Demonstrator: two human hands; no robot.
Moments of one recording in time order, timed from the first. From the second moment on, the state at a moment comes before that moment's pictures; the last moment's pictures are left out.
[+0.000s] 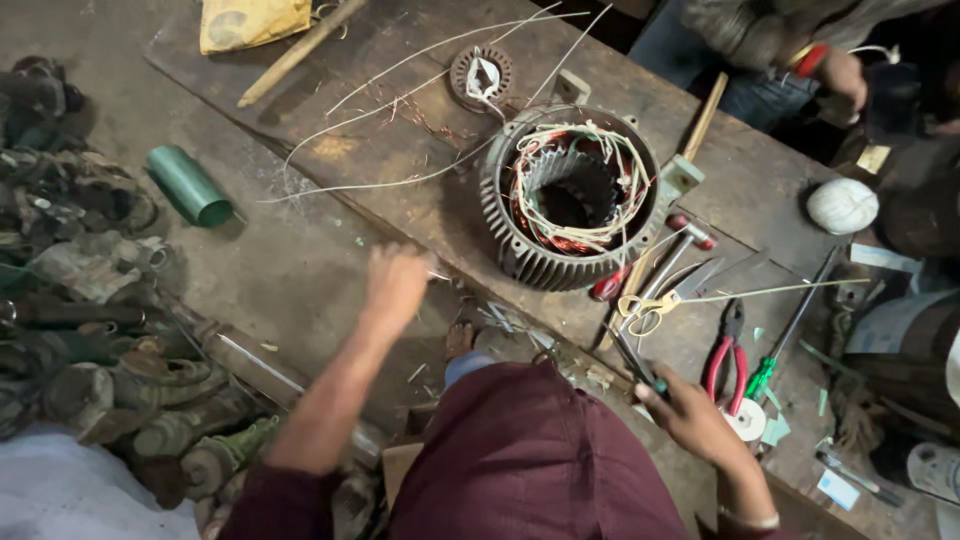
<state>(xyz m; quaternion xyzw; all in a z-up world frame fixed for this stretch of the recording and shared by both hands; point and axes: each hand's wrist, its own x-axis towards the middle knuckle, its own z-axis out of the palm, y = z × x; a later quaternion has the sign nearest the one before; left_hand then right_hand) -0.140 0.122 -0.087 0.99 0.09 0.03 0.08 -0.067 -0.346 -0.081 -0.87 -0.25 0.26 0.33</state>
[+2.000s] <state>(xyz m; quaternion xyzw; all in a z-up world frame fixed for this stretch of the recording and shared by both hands) -0.062 0.064 0.025 0.93 -0.19 -0.10 0.29 -0.123 -0.301 -0.108 -0.79 0.24 0.02 0.56</state>
